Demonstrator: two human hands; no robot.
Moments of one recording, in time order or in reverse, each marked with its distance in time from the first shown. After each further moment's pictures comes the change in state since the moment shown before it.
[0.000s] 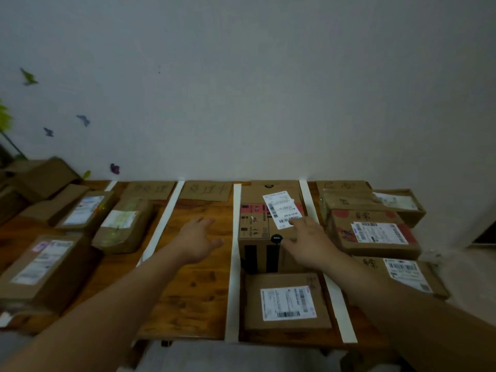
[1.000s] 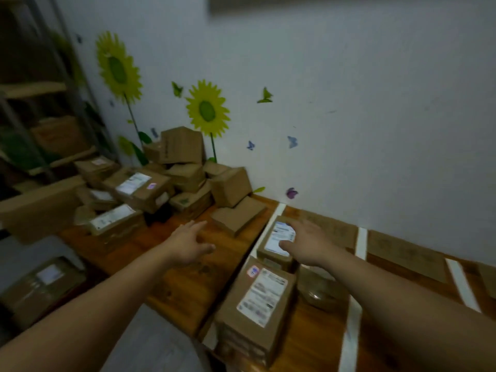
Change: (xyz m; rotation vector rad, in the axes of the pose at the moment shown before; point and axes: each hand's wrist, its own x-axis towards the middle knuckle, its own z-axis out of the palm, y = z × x) left_hand 0.010 -0.517 -0.275 -0.119 0.142 -0.368; right_hand 0.146 -0.527 0.244 -0.187 -0.245 -0.442
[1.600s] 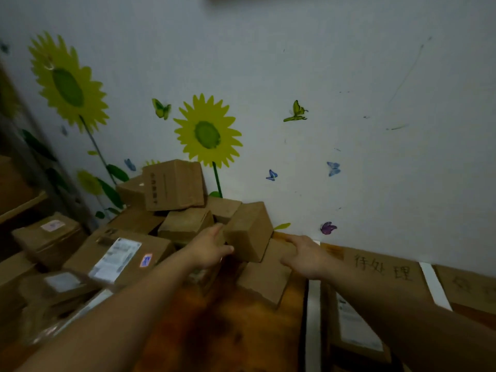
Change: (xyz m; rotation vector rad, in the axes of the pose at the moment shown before) left_hand 0.265 -0.043 -0.107 -0.197 -0.153 0.184; right_hand 0.247 -0.098 0.026 0.205 -0.032 0.180
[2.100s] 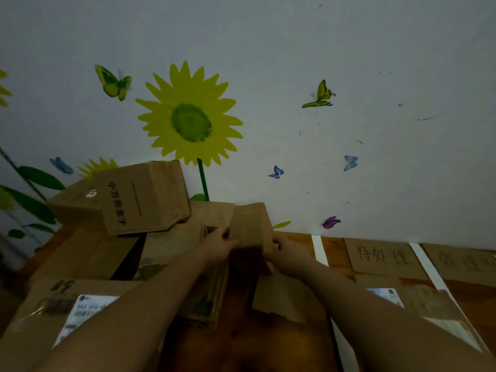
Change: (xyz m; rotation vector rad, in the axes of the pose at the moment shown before) left_hand 0.166 -0.058 -0.026 -0.207 -0.283 0.028; right_hand 0.124 -0.064 0.060 0.144 0.066 0.357
